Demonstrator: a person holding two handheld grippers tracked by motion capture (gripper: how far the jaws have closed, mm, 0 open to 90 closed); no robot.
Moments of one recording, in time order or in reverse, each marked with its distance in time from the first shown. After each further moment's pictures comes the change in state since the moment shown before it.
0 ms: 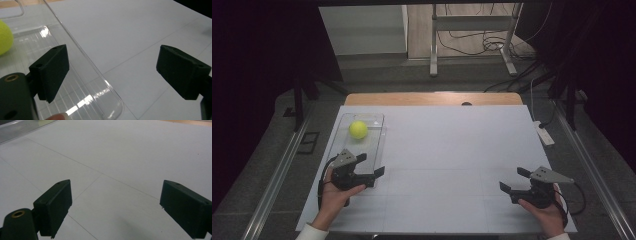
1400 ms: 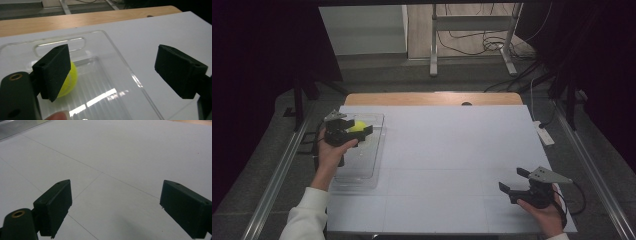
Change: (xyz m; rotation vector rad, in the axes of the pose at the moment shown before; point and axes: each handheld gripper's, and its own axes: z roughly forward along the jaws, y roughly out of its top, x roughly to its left) left arm 0.087 0.074 0.028 -0.009 0.136 -0.127; right arm 0.002 0.000 0.002 0.011 -0.011 -0.007
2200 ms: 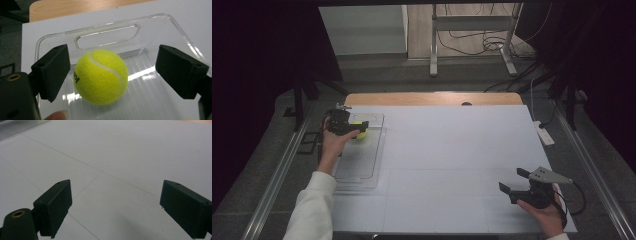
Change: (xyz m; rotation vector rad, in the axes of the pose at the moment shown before) left arm 0.042 0.015 0.044 0.172 0.226 -0.010; right arm -0.001 -0.001 0.000 0.003 0.002 0.003
